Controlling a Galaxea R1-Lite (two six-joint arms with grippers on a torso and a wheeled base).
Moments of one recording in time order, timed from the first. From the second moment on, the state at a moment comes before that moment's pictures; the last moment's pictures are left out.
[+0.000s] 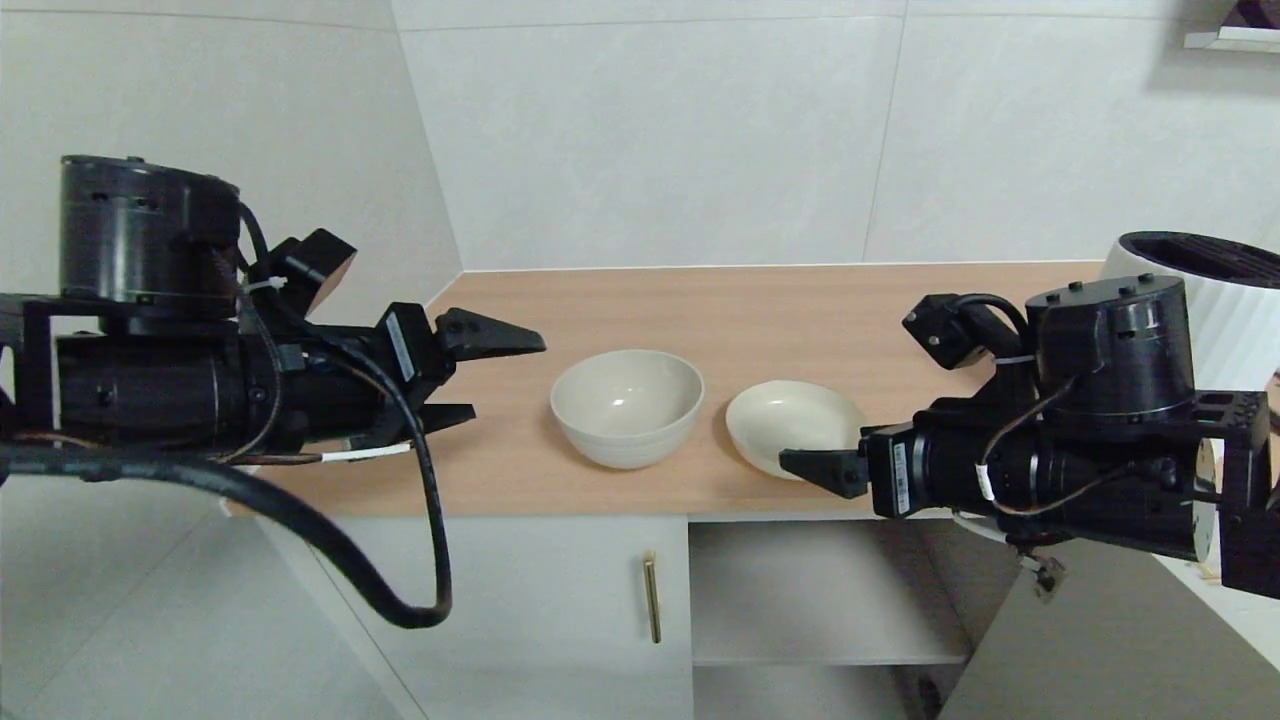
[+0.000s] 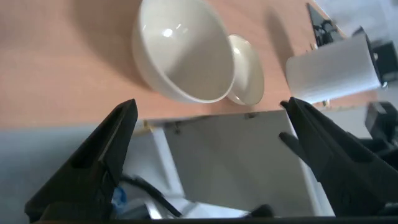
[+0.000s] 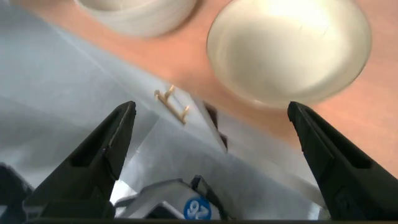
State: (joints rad) left arm -0.31 1.52 -1.05 -0.03 -0.32 -0.73; right arm 0.63 1.61 -0.88 -0.36 0.03 0.19
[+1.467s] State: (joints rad) left arm -0.35 1.83 -1.17 0.00 -0.29 -0.88; right arm 0.58 1.67 -1.13 -0.03 0.01 0.39
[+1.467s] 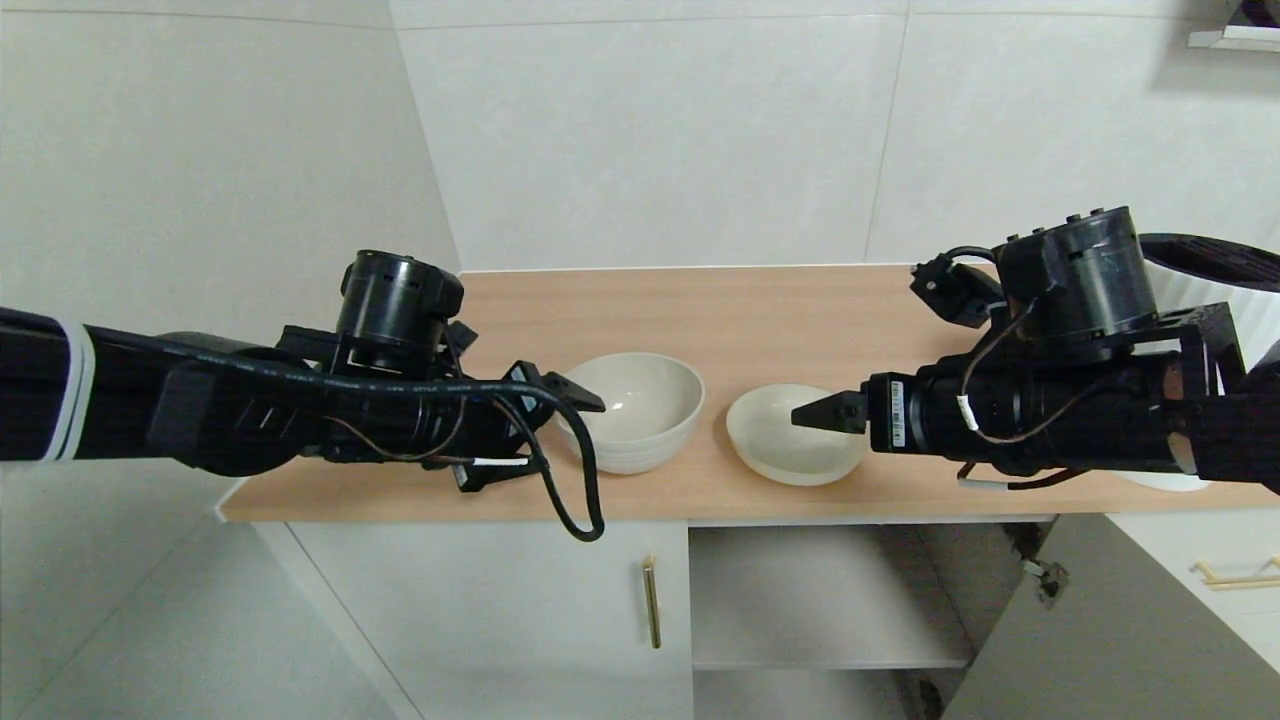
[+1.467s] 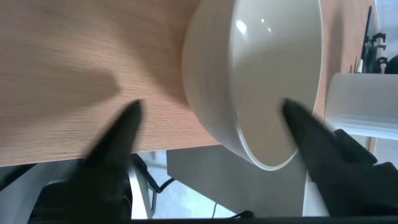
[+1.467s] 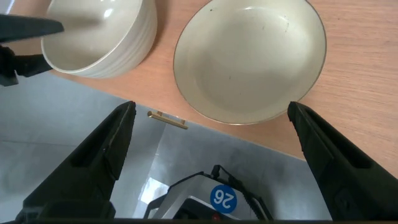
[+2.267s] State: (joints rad) left arm -0.35 1.81 -1.17 0.00 -0.28 -0.88; right arm 0.56 1.76 -1.26 0.10 -0.19 0.41
